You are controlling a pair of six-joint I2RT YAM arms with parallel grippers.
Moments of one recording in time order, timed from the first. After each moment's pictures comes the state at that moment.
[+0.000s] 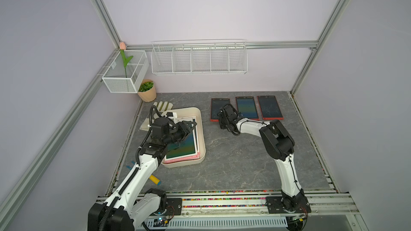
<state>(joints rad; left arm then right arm) -0.27 1.02 0.70 -0.09 0.55 -1.03 0.62 2.21 1.49 -0.02 0.11 1.73</state>
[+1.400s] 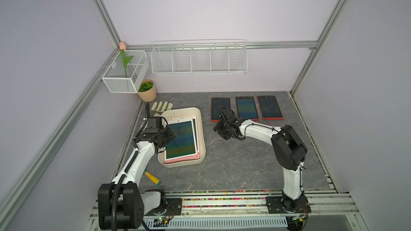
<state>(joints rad) -0.05 1.25 0.85 -0.56 0.14 -0.65 0.71 1.97 1.40 -0.42 -0.09 1.17</state>
